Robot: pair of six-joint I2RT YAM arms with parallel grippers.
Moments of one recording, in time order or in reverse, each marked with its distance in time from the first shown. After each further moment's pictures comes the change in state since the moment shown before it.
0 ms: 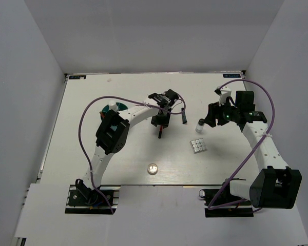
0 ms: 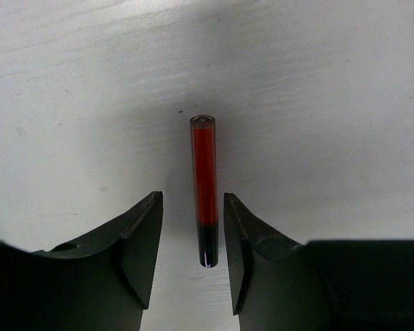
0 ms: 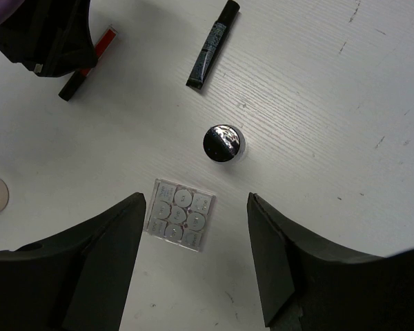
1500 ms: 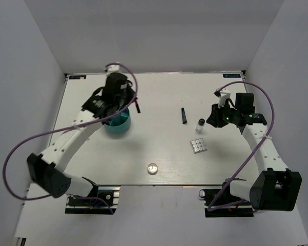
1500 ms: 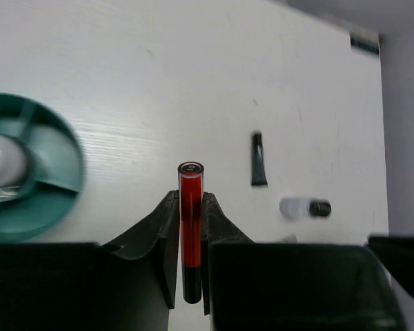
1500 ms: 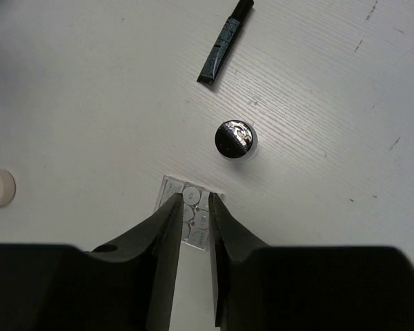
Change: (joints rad) left arm 0.156 -0.814 -0.438 0.330 -0.050 -0.180; right arm -0.001 -0.021 -0.034 0.010 -0.030 -0.012
